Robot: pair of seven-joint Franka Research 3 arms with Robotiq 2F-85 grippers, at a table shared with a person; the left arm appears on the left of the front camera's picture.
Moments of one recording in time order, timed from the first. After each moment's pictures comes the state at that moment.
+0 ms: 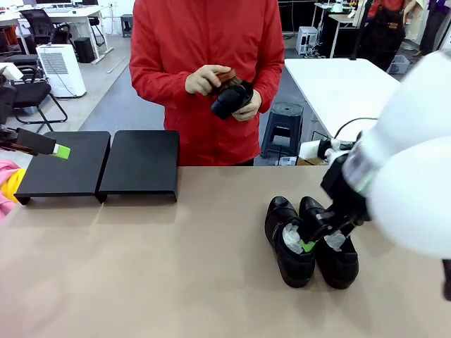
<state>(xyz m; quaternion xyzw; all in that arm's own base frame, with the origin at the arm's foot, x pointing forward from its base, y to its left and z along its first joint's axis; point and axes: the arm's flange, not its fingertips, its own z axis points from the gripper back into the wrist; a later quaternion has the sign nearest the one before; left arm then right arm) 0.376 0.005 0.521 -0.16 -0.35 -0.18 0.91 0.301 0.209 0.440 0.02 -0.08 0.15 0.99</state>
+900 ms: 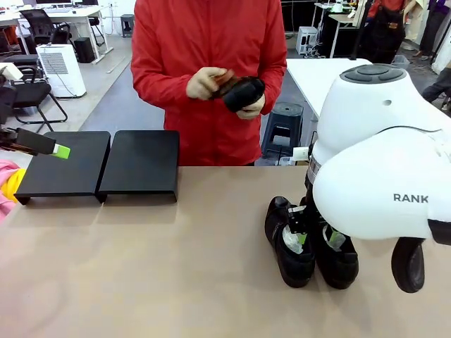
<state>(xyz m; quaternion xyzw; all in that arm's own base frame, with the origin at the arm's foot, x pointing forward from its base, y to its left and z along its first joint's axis) 0.376 0.006 0.521 -0.16 -0.35 -0.18 0.91 0.340 0.229 0.421 -0.02 -0.06 -0.01 1.00</state>
